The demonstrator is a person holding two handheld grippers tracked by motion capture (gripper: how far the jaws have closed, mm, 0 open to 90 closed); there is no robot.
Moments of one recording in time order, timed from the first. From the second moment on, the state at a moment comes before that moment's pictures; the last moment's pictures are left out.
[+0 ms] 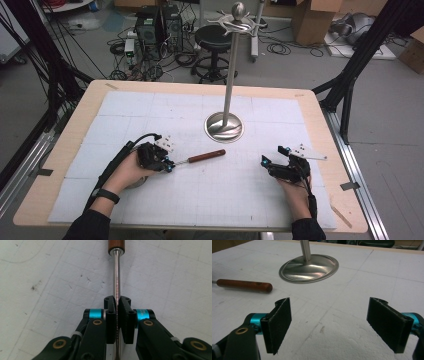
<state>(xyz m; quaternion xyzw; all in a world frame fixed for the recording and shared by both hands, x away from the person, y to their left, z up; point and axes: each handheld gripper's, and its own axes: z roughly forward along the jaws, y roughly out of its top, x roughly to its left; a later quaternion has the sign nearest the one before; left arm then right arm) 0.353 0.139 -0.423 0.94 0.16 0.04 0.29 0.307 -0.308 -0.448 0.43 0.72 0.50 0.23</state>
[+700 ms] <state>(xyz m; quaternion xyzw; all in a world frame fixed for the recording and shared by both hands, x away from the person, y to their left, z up) 0.347 0.170 -0.368 0.80 0.22 0.16 0.53 0.308 -0.309 -0.448 0.43 0.72 0.50 0.23</state>
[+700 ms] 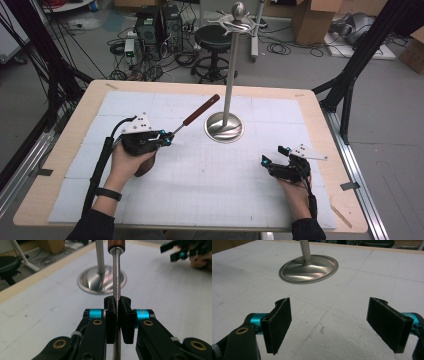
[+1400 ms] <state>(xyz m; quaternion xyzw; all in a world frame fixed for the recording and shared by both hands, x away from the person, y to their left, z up) 0.345 0.163 -0.298 0.71 0.19 0.23 0.64 0.307 -0.308 -0.448 0.43 0.72 0.50 0.23</state>
